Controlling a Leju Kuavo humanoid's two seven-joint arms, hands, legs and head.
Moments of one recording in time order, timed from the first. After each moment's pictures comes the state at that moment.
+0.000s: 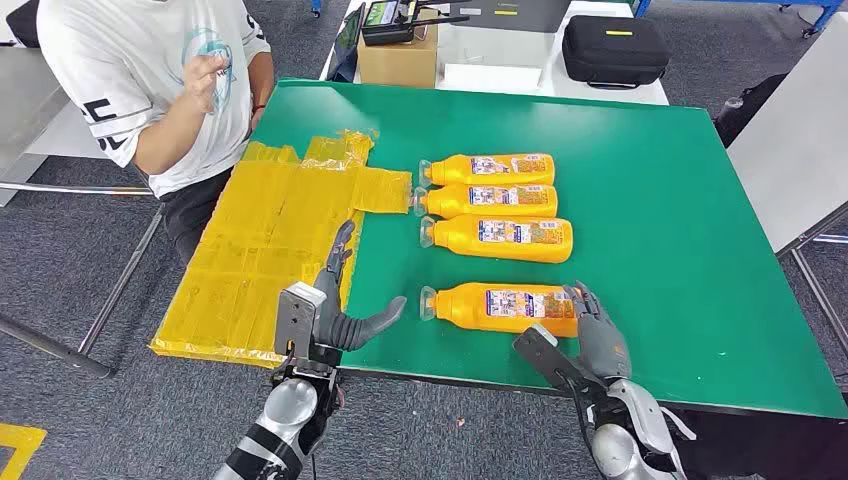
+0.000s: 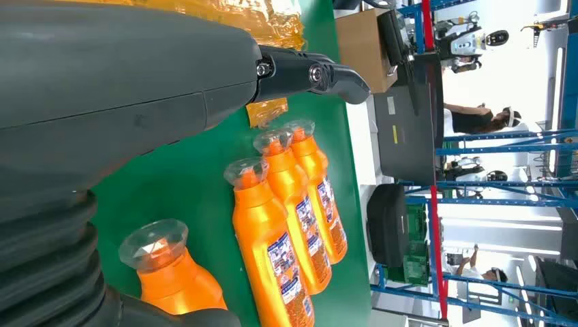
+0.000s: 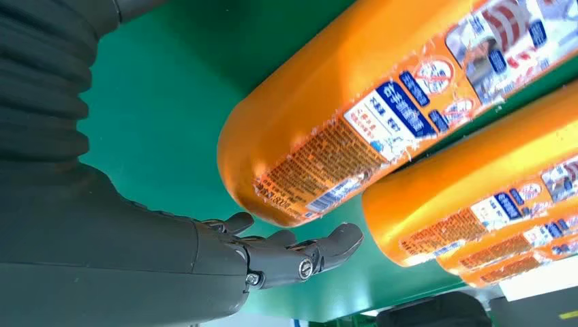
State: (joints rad) left arm -0.18 -0.21 -0.41 -1.20 -0.07 0.30 -0.42; right arm -0.08 -0.15 0.32 -1.34 0.93 -0.14 0.10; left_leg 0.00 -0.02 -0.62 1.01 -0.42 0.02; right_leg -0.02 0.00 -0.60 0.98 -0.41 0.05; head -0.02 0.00
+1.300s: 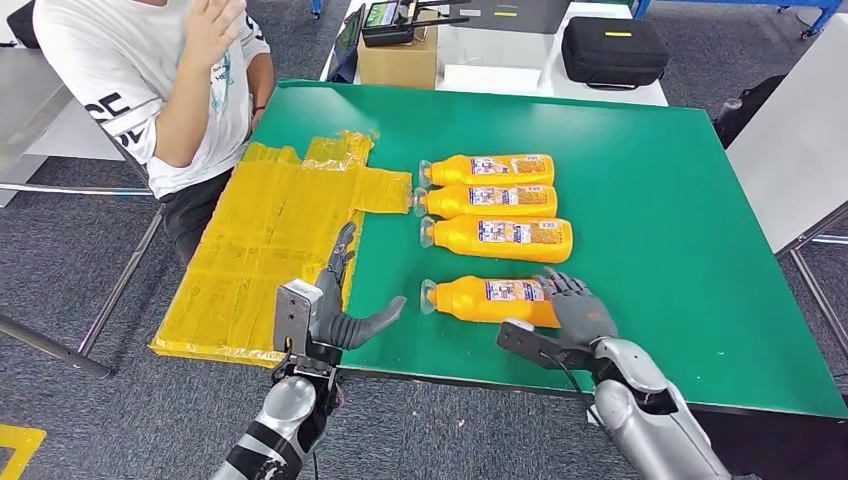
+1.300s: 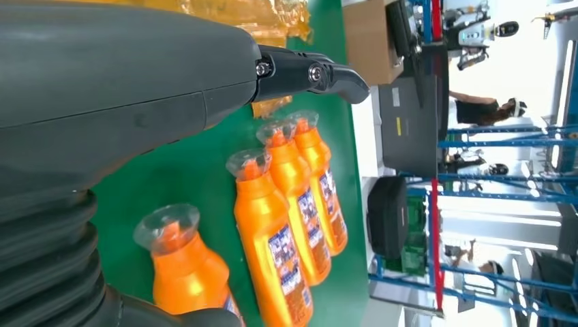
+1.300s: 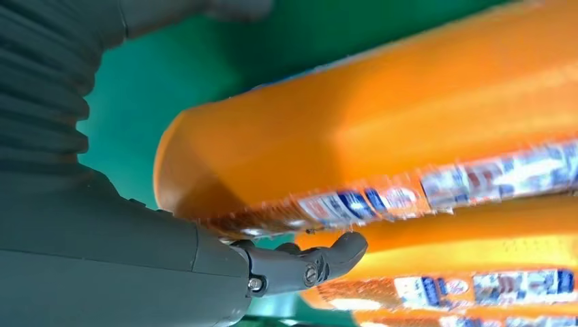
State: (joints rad) left arm -0.19 -0.21 -0.39 -1.17 -0.04 0.26 -0.43; right arm -0.34 -0.27 0.53 -1.13 0.92 0.12 0.06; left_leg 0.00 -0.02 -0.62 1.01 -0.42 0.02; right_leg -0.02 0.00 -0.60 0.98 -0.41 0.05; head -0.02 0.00
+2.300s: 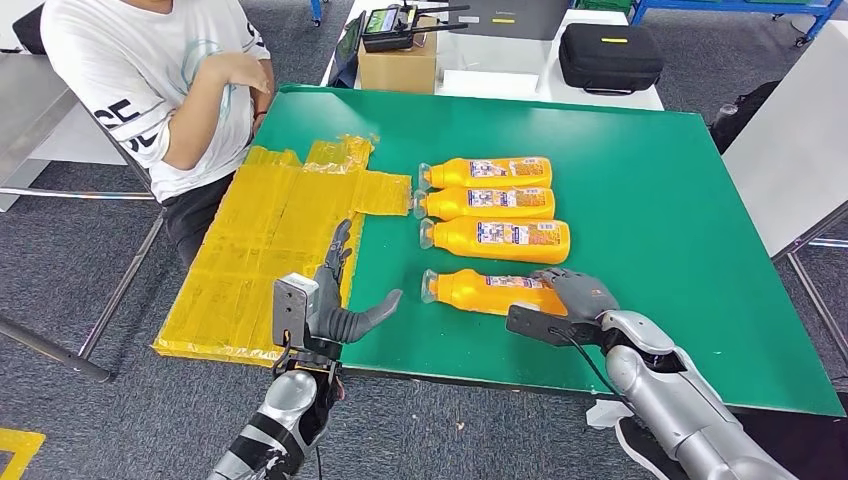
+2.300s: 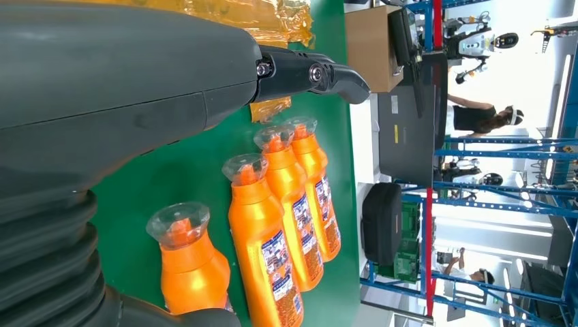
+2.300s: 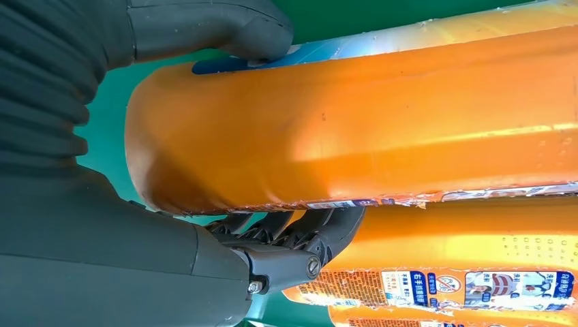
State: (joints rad) left arm -0.23 -0.22 -0.38 -1.11 0.01 0.27 -0.46; right arm -0.53 -0.32 0.74 -0.92 0.79 0.12 0.00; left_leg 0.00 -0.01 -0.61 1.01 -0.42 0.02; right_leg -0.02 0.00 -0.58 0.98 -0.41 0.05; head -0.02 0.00
